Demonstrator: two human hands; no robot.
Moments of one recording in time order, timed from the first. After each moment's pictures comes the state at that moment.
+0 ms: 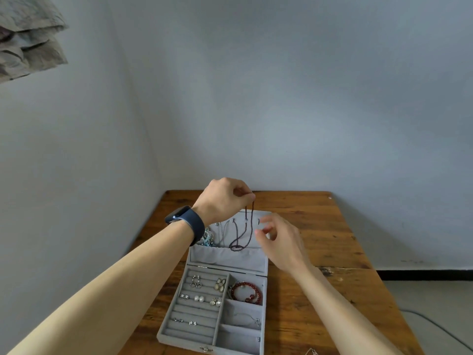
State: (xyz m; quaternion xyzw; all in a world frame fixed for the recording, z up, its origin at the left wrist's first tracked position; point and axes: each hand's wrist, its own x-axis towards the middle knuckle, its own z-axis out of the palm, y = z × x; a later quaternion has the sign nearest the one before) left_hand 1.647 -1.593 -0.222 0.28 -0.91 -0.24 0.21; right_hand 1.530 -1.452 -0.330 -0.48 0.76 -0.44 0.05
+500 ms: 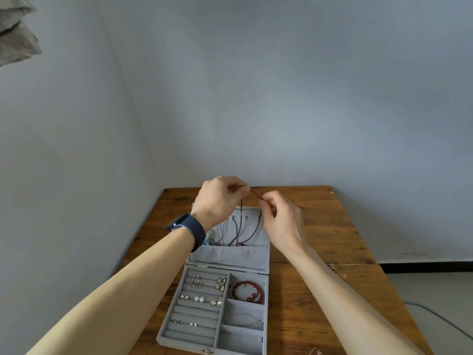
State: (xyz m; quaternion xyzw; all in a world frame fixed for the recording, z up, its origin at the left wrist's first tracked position) left_hand 1.643 -1.598 -0.241 0.30 -0.87 -0.25 0.29; right_hand 1.524 -1.478 -0.310 -0.46 0.73 -0.50 -0.10
